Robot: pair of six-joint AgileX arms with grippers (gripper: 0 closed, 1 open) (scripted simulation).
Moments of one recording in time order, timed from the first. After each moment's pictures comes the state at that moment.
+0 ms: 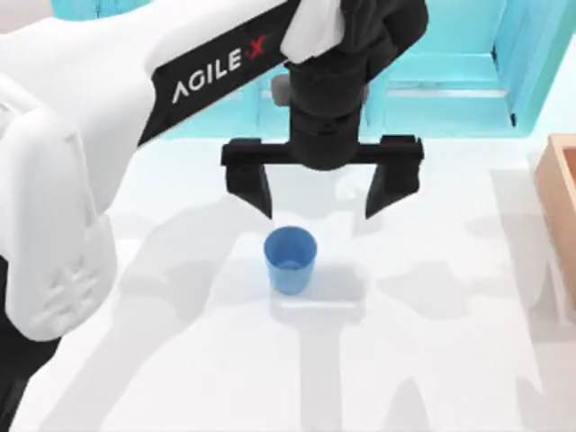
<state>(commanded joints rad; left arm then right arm) -0.74 2.30 2.16 -1.44 0.00 -0.71 0.00 0.00 0.00 0.00 0.00 0.00</state>
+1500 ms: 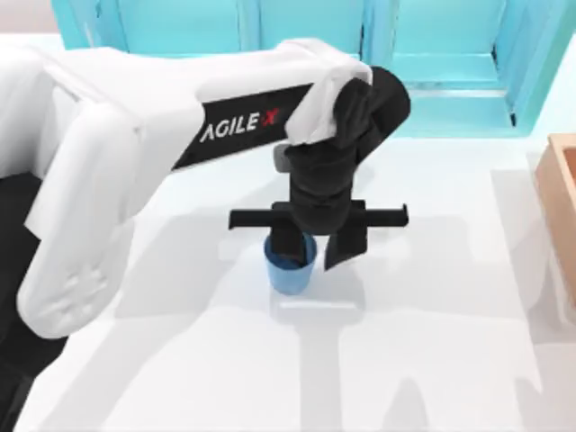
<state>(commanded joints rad) -0.74 2.32 1.85 -1.10 0.00 -0.71 0.00 0.00 0.00 0.00 0.00 0.00</state>
